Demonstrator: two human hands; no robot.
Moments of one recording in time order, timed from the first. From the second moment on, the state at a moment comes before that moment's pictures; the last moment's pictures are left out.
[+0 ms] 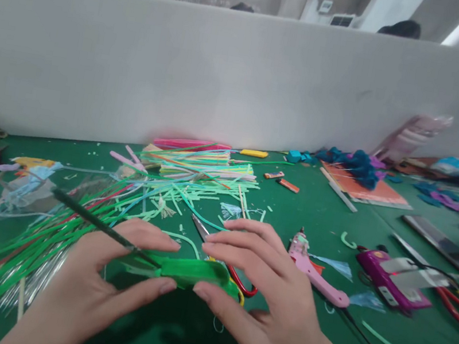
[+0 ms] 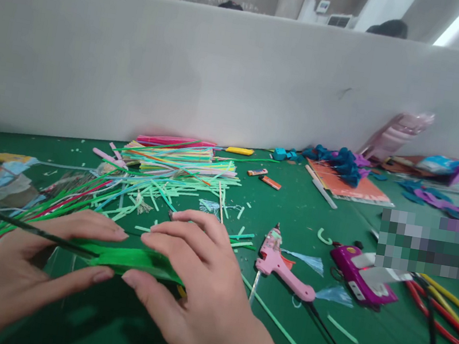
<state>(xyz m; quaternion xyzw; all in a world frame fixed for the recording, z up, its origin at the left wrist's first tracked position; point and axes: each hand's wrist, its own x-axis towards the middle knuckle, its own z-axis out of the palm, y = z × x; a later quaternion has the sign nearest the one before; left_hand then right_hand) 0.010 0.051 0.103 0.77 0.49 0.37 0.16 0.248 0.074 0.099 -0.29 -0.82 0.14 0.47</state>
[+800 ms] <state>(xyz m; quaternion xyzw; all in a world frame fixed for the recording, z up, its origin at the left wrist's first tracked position) 0.008 0.053 0.100 0.76 0.46 0.39 0.26 0.209 0.073 0.097 -0.35 -0.74 0.33 0.47</state>
